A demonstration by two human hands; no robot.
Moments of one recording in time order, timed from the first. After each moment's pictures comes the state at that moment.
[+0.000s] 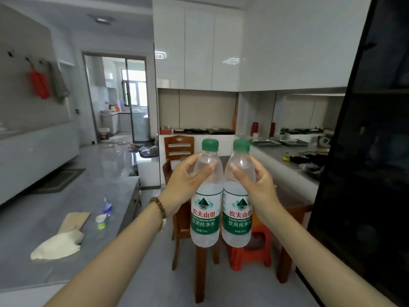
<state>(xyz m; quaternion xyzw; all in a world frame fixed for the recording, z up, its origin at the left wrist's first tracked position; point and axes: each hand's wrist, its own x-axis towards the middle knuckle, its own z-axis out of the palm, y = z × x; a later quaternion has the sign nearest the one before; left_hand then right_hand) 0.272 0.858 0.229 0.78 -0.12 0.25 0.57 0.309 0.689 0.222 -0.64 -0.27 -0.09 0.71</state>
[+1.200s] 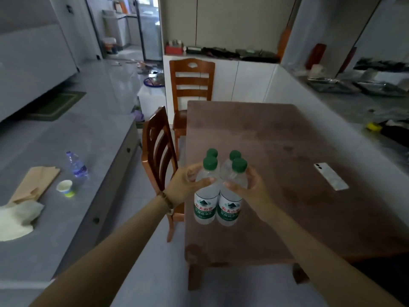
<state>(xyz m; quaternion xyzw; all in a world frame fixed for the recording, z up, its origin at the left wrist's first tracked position) 0.828 1.033 -0.009 0.77 -0.01 0.10 0.63 0.901 0.847 -0.013 -0.73 -0.21 0.14 0.64</state>
